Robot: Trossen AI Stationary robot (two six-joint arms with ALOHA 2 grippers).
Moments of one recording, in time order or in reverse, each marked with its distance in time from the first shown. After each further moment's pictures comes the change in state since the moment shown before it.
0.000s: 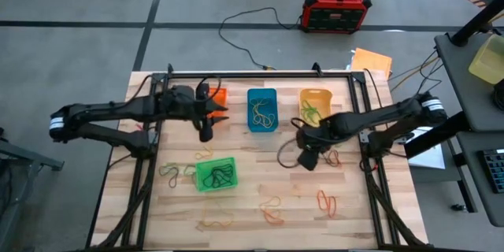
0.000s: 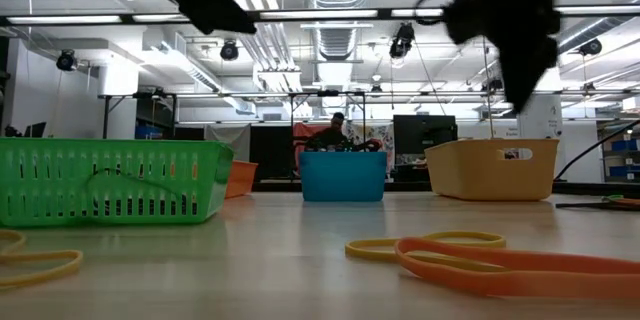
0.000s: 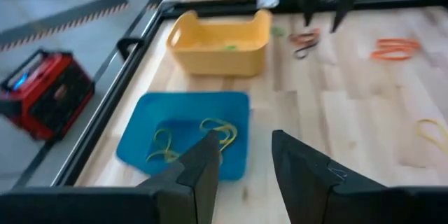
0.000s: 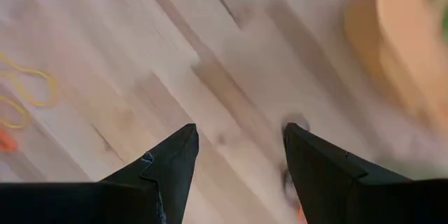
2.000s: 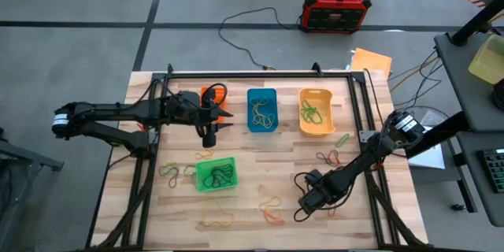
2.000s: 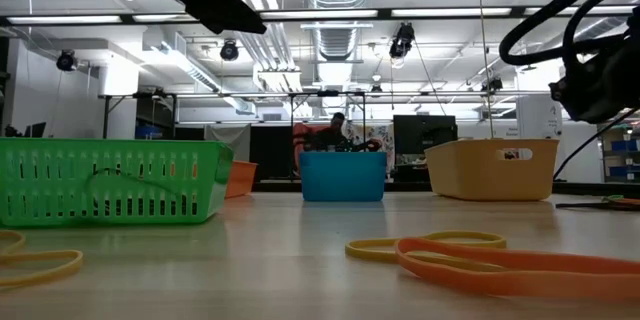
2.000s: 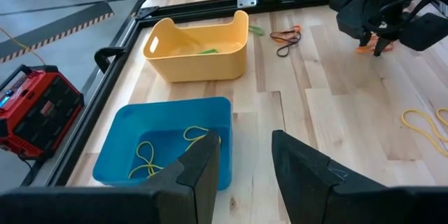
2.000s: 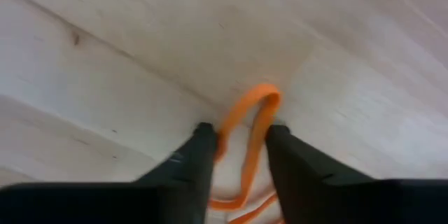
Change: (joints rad) left arm -0.059 0.057 0.000 0.053 -0.007 0.034; right arm 0.488 0.376 -0.069 0.278 -0.126 0.869
